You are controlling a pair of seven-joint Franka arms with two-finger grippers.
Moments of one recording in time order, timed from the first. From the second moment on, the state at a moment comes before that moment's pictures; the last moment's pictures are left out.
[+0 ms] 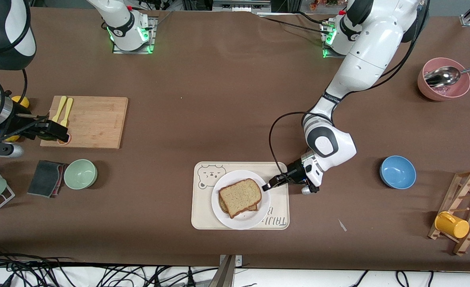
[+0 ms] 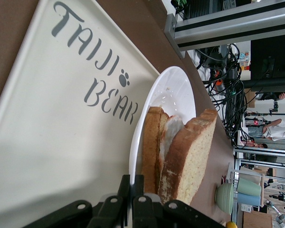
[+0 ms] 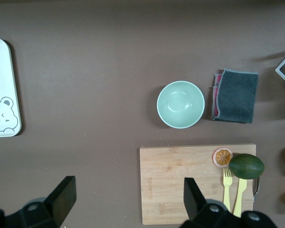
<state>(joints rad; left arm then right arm) -0.25 0.93 -0.18 -1.47 -1.67 2.59 0.74 0.01 0.27 0.05 -1.43 -0.03 1.71 0.12</state>
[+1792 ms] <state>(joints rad) -0.13 0.61 -0.17 -1.83 -1.46 2.53 0.73 0.01 0.25 0.04 -1.43 -0.03 1.65 0.17</state>
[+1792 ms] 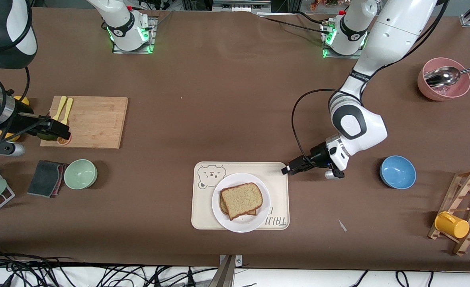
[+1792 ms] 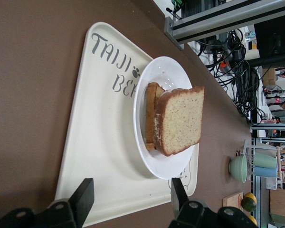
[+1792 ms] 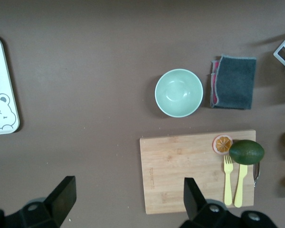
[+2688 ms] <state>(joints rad) 0.10 0.49 -0.17 -1.84 -0.63 2.23 0.37 0.01 0.23 0.01 -1.45 -0.03 1.51 0.22</state>
